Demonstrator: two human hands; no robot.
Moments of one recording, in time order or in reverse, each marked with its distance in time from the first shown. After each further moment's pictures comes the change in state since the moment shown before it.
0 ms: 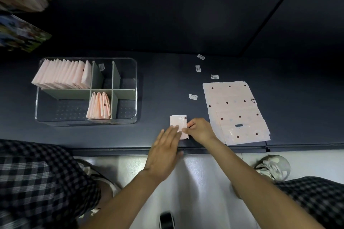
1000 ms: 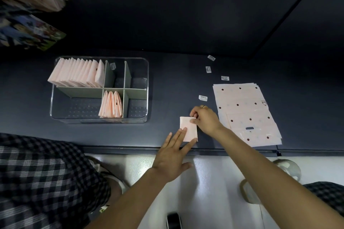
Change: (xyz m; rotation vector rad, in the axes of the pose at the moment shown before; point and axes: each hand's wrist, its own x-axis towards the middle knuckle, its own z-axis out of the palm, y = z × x) left_hand -0.006 -0.019 0.017 0.017 -0.286 0.100; right_hand 0.028 -0.019 -0.010 -0.304 0.027 -0.333
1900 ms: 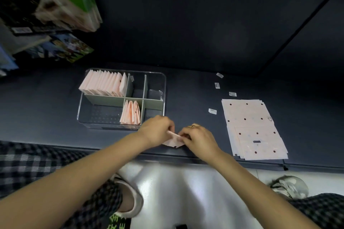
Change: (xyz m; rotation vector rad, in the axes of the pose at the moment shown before) left_hand -0.010 -0.058 -0.158 -0.176 -0.049 -0.268; right_hand -0.057 -0.088 0.001 -0.066 0.120 -0.311
